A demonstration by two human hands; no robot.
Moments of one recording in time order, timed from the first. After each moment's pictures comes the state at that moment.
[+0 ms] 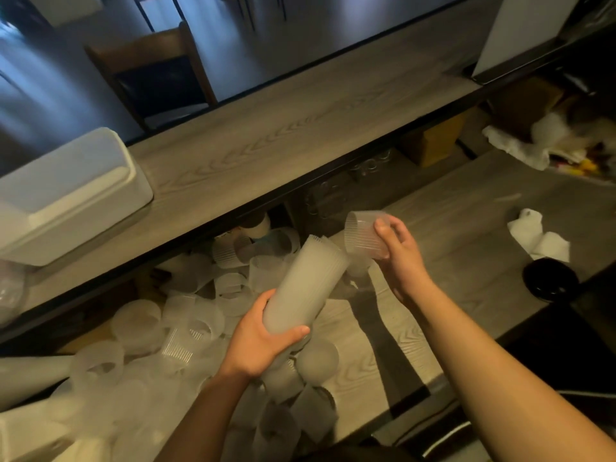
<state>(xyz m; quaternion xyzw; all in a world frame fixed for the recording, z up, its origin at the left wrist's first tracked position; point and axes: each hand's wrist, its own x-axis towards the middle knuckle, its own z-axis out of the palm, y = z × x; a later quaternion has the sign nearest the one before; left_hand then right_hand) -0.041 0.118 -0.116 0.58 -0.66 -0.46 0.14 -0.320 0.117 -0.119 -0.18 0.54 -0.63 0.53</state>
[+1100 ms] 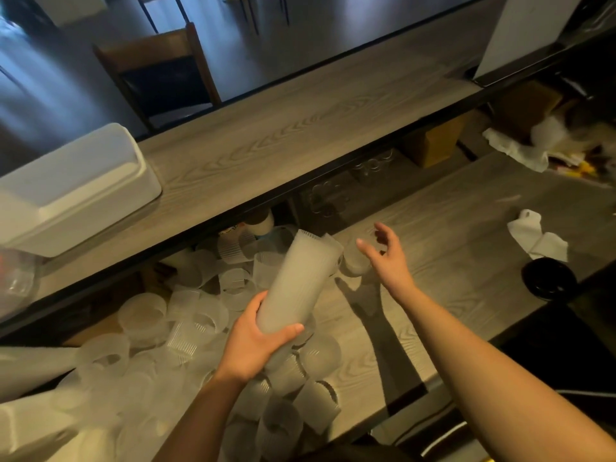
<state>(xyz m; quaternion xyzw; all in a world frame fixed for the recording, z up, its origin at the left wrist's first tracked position) -0.022 0.128 -0.115 0.58 -0.63 -0.49 0.17 -0.309 0.112 -0.164 -0.33 0.73 -0.46 0.39</state>
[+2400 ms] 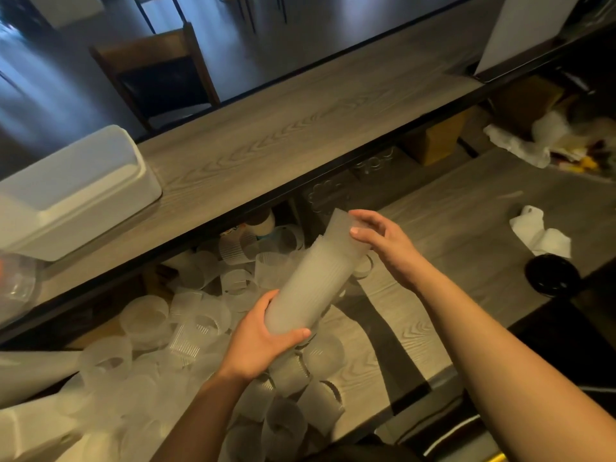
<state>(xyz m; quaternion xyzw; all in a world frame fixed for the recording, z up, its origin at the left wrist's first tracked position) -0.025 0.122 -0.111 0.55 -0.68 -0.46 0.14 -0.313 0.106 -0.104 -0.38 0.59 -0.47 0.53</state>
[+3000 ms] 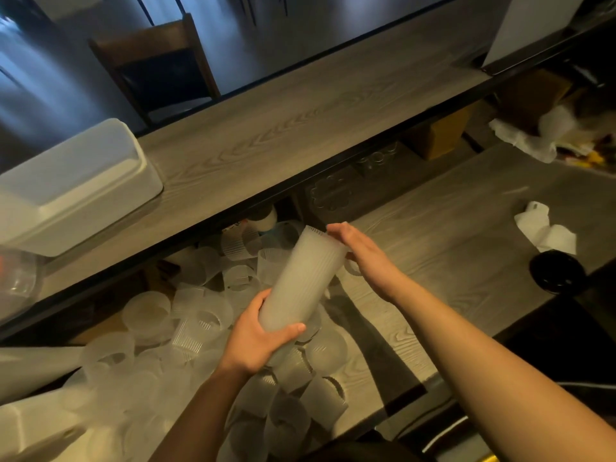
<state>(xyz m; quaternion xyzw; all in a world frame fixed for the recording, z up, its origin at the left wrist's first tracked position) -0.012 0.120 -0.123 0.57 -0.63 -0.50 0.16 -0.268 0.104 -0.124 -0.40 0.60 -0.43 0.54</state>
